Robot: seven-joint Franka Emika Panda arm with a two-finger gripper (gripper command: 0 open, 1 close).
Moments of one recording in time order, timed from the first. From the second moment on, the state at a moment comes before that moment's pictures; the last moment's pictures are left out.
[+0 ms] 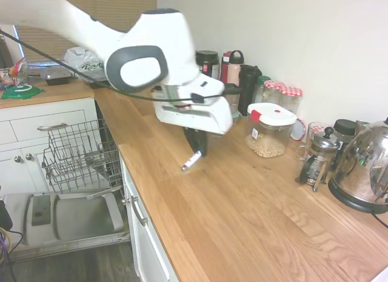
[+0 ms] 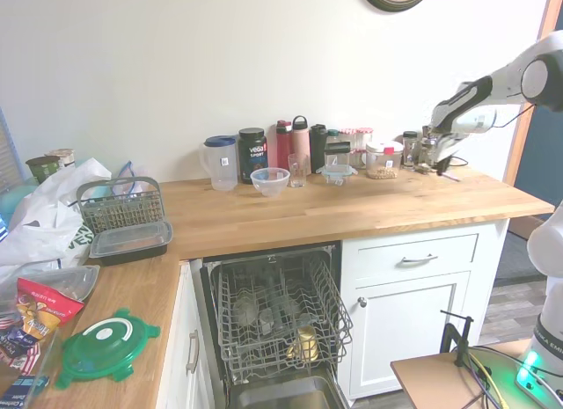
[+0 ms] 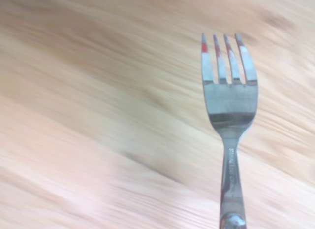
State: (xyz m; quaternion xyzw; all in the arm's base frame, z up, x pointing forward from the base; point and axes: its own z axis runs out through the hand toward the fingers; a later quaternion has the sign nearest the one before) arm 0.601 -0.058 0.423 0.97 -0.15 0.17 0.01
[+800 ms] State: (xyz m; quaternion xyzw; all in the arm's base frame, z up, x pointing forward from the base) arm 0.398 0.270 0.363 0.96 -0.06 0.25 0.10
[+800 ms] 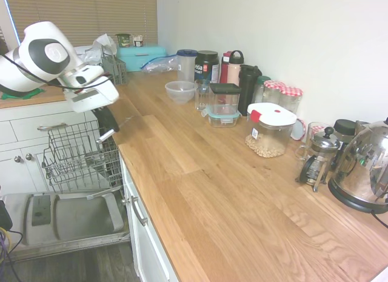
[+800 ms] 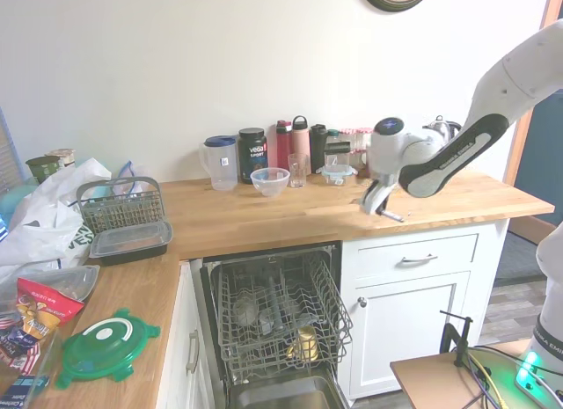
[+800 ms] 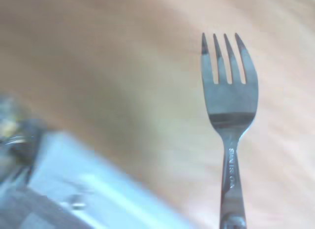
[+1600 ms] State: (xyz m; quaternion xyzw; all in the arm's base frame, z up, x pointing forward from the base) arm 0.331 0.558 0.191 0.96 0.00 0.24 0.16
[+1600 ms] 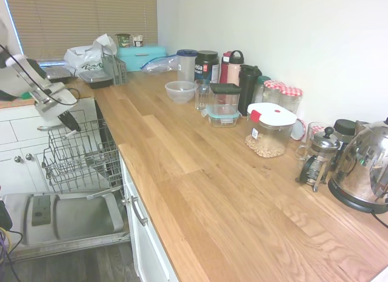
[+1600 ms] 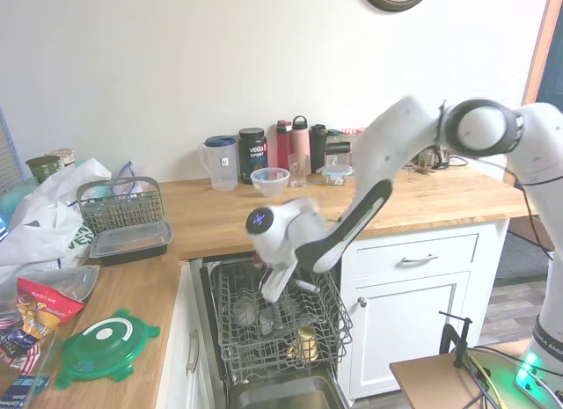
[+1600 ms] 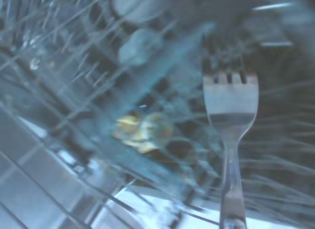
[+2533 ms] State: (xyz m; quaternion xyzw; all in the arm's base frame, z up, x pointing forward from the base) arm 0.396 0.644 0.087 0.97 0.00 0.20 0.16
